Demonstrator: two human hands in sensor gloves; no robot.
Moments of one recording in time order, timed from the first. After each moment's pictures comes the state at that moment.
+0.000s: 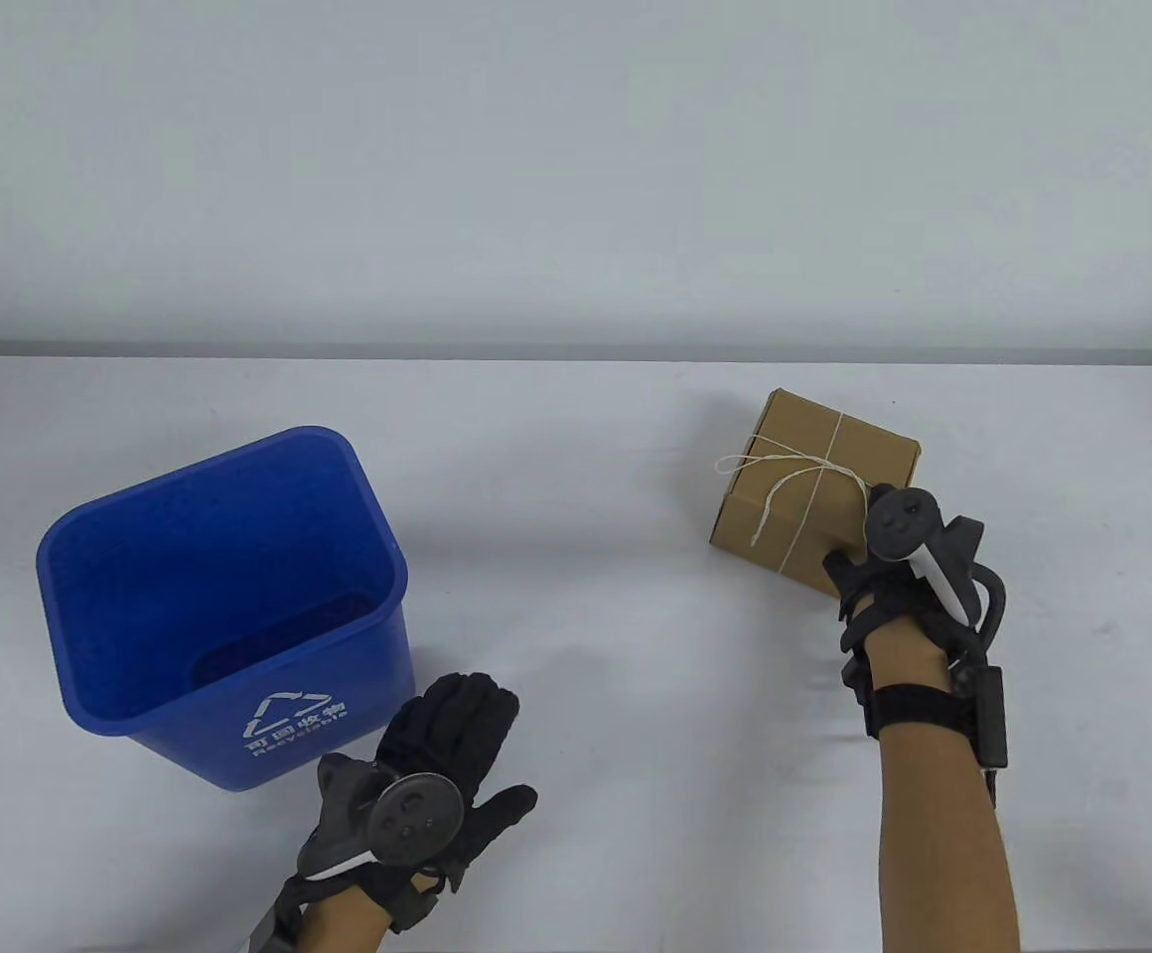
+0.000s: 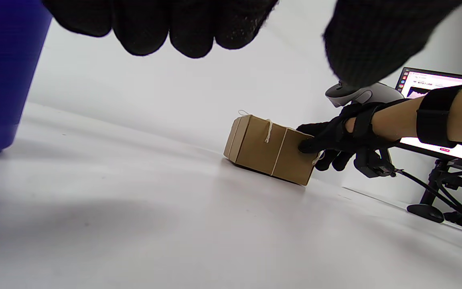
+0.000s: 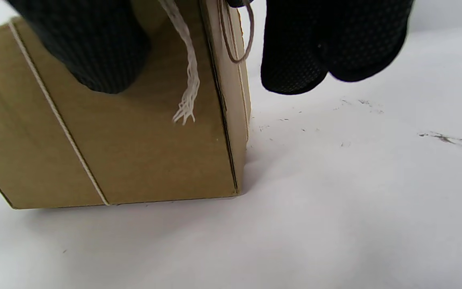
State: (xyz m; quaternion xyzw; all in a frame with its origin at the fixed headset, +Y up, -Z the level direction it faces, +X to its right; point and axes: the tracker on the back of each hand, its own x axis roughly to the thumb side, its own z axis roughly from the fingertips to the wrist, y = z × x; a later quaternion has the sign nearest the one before) left_hand -0.155 -0.720 -0.207 0.05 -0.25 0.16 0.95; right_hand 0.279 -0.709 -0.405 -0.15 0.06 0.98 0.13
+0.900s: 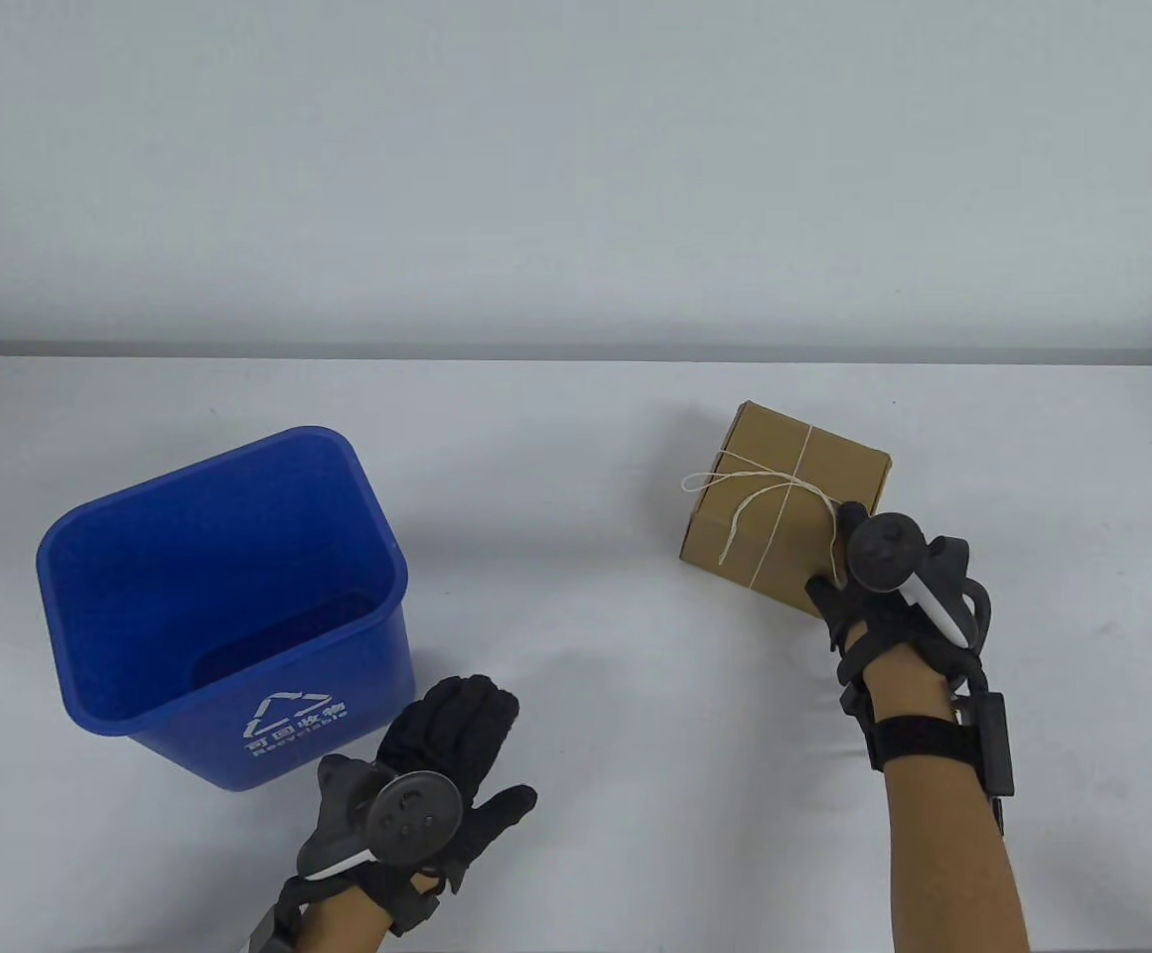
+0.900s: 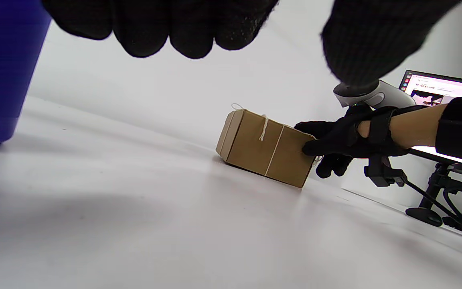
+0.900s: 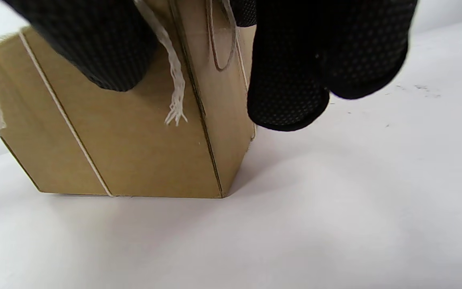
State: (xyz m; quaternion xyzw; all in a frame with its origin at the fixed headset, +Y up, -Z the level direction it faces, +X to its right) left_hand -0.156 -0.721 -0.208 0.05 -0.25 0.16 0.95; right_hand 0.263 -0.712 -0.387 -0.05 0.07 0.99 0.14
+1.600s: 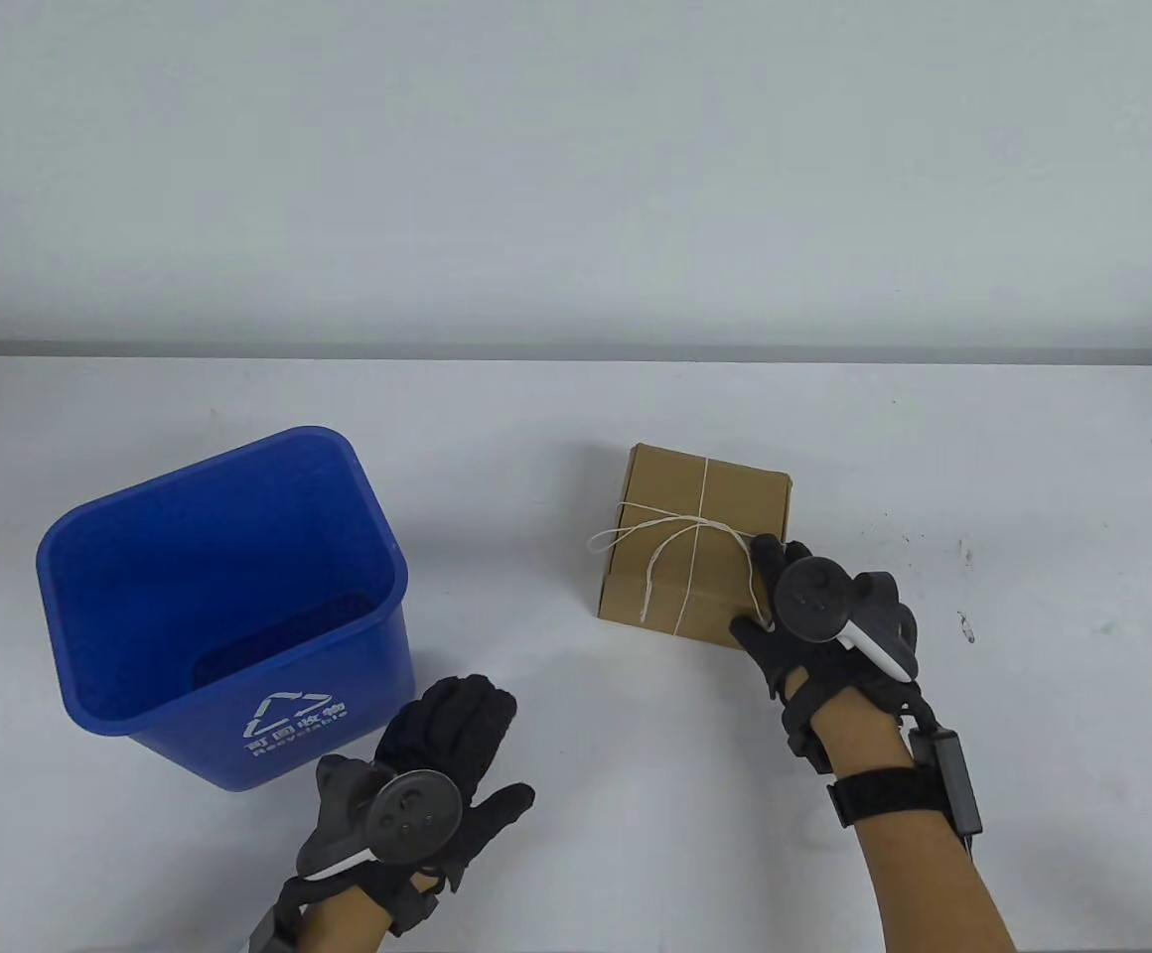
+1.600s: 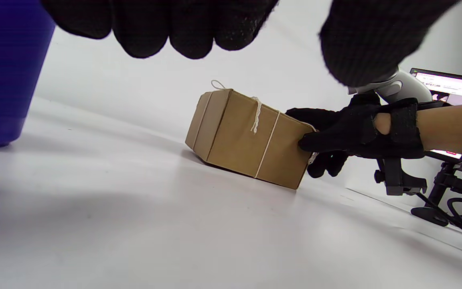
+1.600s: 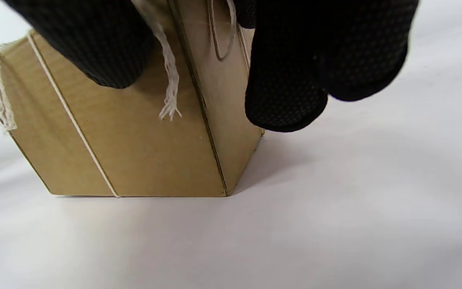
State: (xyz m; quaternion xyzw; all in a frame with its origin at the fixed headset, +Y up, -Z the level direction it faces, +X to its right) left_hand -0.157 -0.722 -0.208 0.05 -0.24 0.16 0.96; right_hand 0.196 -0.721 -0.355 0.09 0.06 0.98 0.16
